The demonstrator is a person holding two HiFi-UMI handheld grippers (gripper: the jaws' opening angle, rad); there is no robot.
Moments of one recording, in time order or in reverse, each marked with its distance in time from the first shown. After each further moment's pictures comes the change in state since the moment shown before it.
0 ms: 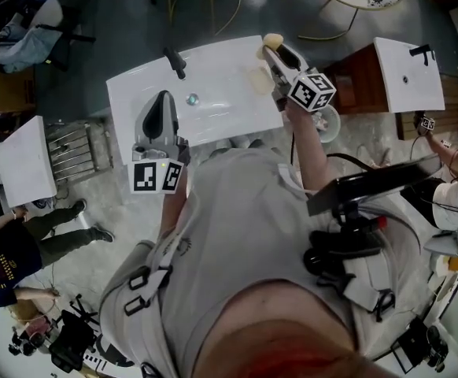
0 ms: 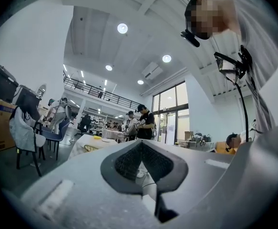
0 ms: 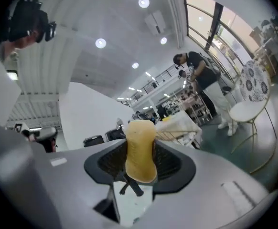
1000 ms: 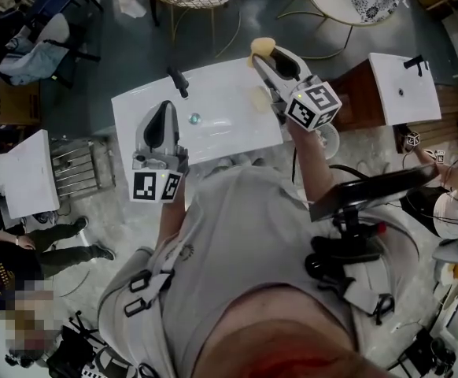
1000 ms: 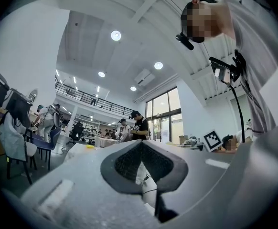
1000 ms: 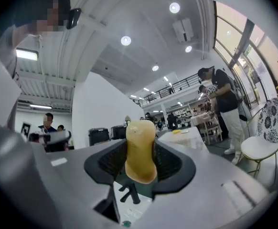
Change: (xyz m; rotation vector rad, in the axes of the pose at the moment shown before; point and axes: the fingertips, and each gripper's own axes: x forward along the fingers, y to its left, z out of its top) left arm 0.007 -0.008 0.032 0.049 -0.091 -0.087; right arm 0.005 0.102 0.090 -0.281 -0.024 0.099
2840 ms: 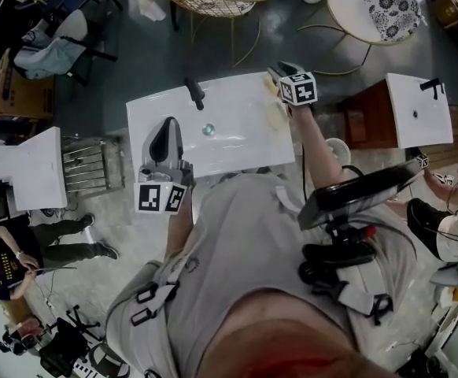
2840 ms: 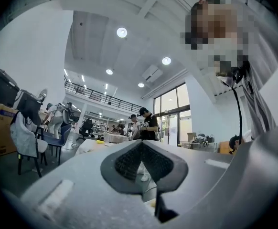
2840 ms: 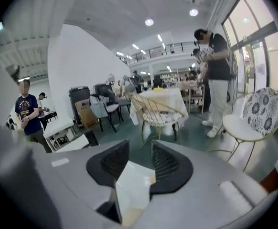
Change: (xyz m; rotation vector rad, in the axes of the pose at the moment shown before) left arm -0.007 0.040 -0.015 -0.020 0.050 0.110; right arm 0.076 -0.146 -0.209 -0.027 0.545 -0.185
